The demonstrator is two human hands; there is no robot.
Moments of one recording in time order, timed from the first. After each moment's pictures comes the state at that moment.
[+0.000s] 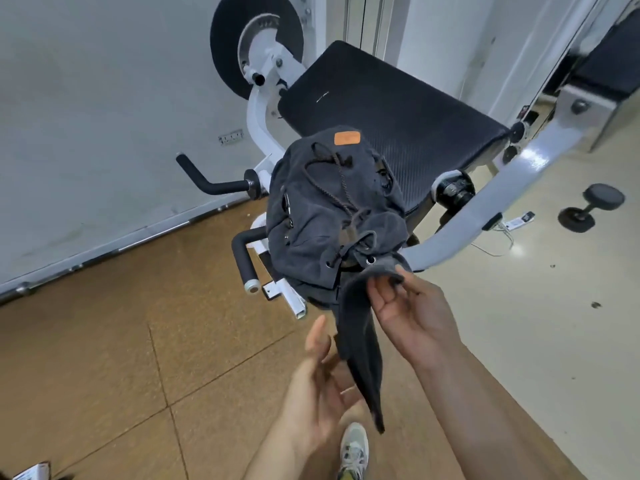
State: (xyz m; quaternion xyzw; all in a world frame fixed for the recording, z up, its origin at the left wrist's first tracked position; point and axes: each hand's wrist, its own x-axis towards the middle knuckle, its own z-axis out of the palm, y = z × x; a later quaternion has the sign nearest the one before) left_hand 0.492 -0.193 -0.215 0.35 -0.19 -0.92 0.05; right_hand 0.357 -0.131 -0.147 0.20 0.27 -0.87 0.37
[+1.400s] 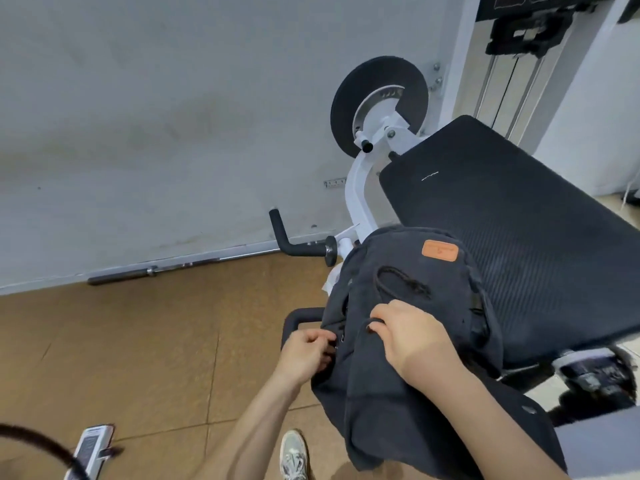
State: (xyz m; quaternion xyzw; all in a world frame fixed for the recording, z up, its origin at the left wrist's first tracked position) left_hand 0.349 -0.383 -0.219 0.55 -0.59 -0.58 0.12; right_hand 0.198 -0.282 -0.149 -0.56 0.81 -0.10 0.15
